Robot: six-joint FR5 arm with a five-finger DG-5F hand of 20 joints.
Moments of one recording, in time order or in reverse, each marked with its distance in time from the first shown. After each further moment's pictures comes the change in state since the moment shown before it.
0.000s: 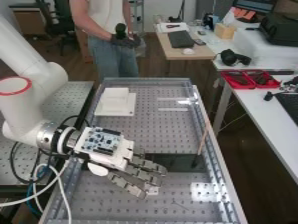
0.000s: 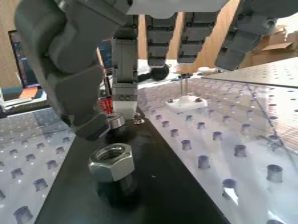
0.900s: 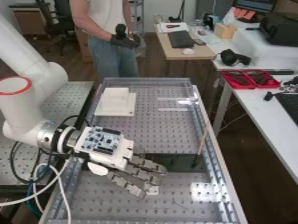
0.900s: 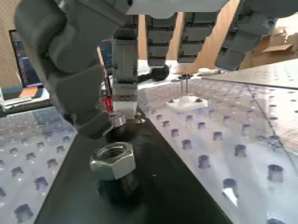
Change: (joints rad) arm 0.005 0.000 -0.005 0.008 0.007 -0.008
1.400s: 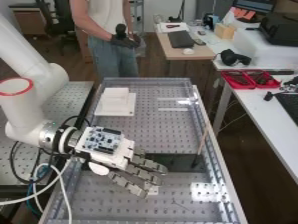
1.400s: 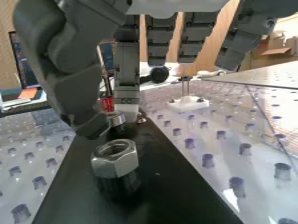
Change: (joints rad) arm 0.009 -0.007 -0.007 0.027 0.014 -0.003
